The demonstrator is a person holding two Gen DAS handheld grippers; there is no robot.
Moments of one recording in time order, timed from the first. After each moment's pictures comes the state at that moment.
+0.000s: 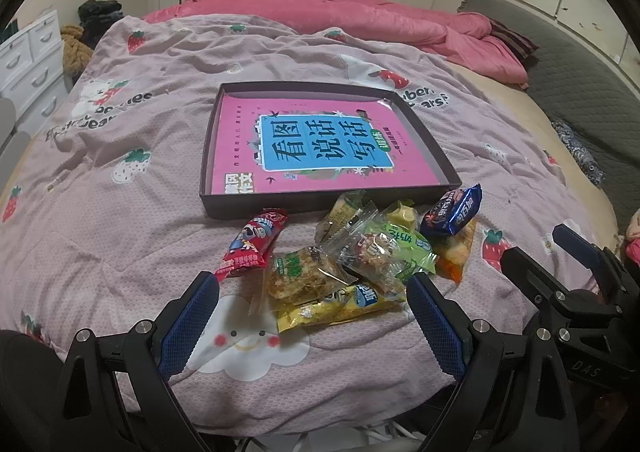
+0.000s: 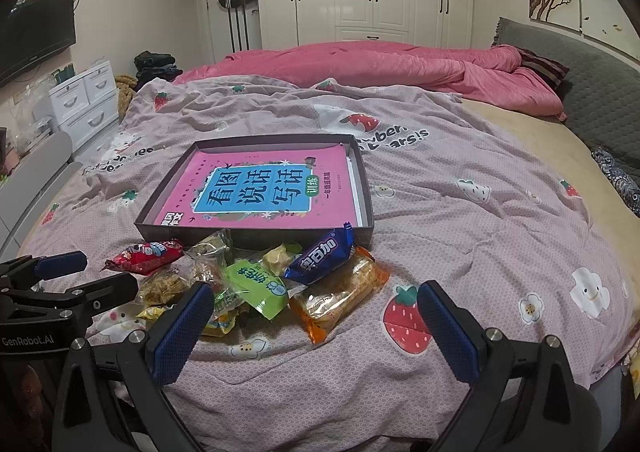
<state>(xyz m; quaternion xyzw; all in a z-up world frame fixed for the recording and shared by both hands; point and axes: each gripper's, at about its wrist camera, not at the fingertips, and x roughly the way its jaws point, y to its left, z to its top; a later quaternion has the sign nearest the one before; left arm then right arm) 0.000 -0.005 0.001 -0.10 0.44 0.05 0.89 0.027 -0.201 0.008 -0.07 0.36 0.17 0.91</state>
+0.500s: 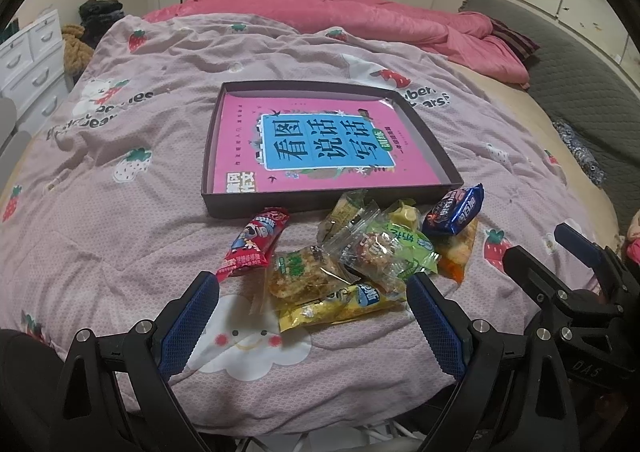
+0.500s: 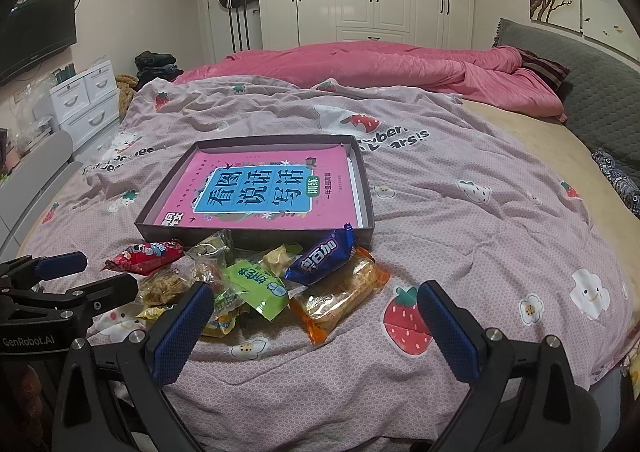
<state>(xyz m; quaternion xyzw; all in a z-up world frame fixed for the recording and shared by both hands) 0.000 -0.005 0.000 -0.10 0.44 0.05 0.89 0.027 -0.201 0.008 -0.07 0.36 0.17 0.91</state>
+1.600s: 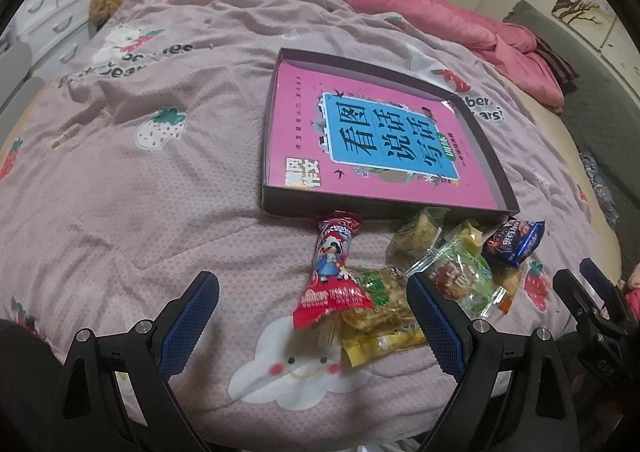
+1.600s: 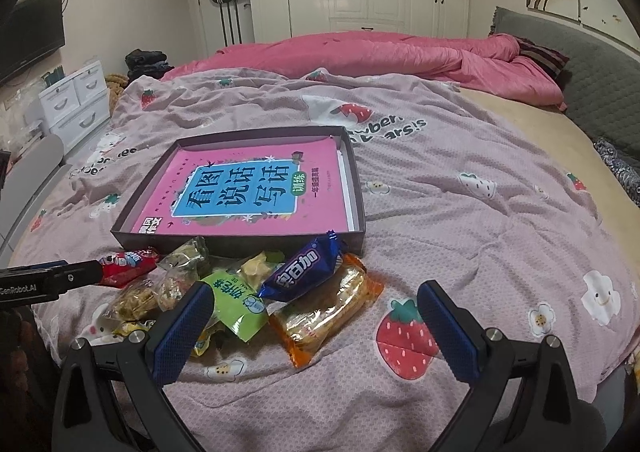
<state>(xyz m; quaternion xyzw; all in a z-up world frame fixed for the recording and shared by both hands) 0.032 0.060 -0.033 -0.17 0.48 0.08 0.86 0.064 -0.204 -0.010 -0.06 0.38 0.16 0.91</state>
